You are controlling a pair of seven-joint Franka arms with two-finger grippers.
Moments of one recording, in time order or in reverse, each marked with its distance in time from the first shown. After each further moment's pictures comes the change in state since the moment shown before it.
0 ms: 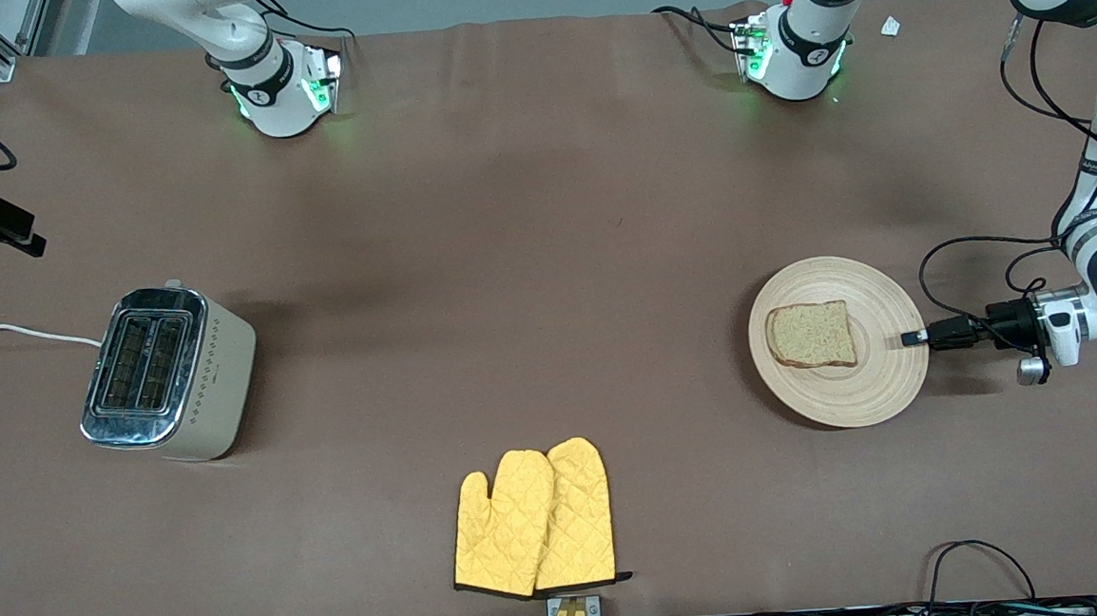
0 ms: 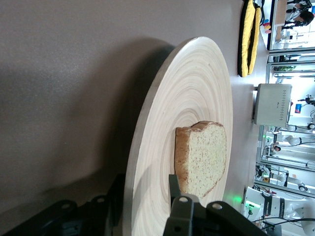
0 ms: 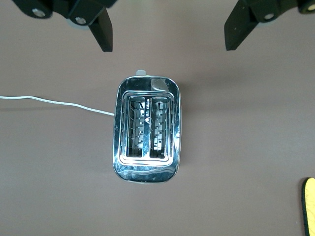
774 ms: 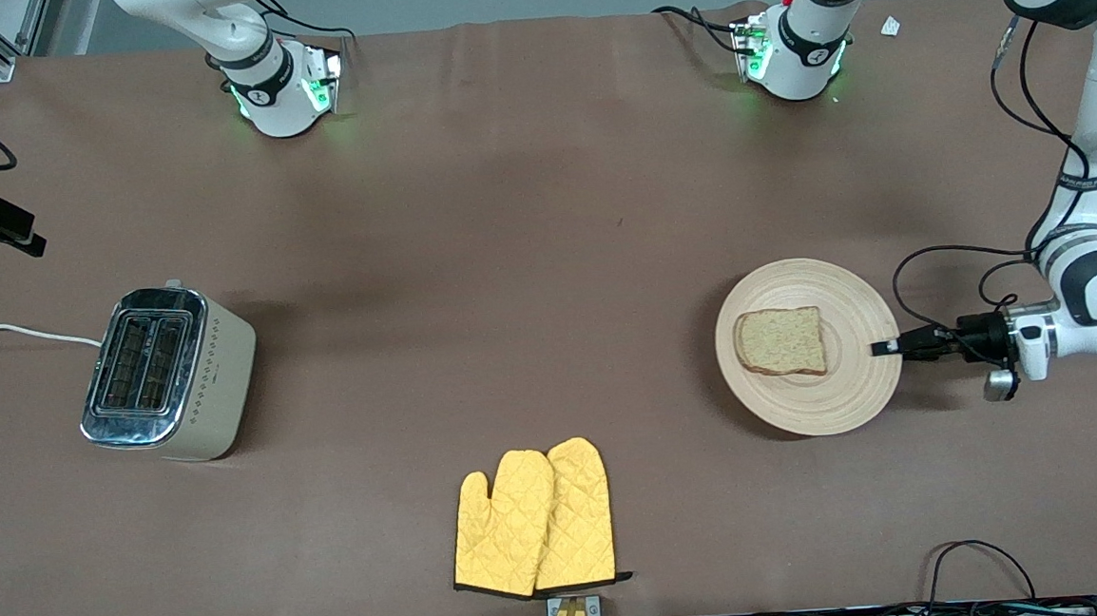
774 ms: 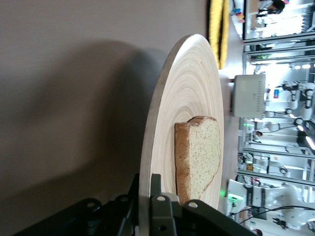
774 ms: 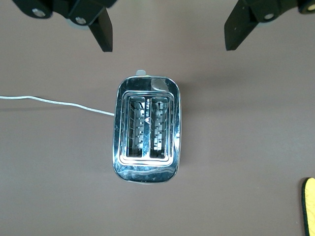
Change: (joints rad) left arm -0.032 0.007 -0.118 0.000 -0.035 0.004 -0.022; right arm 0.000 0.000 0.000 0.000 0.000 0.000 0.000
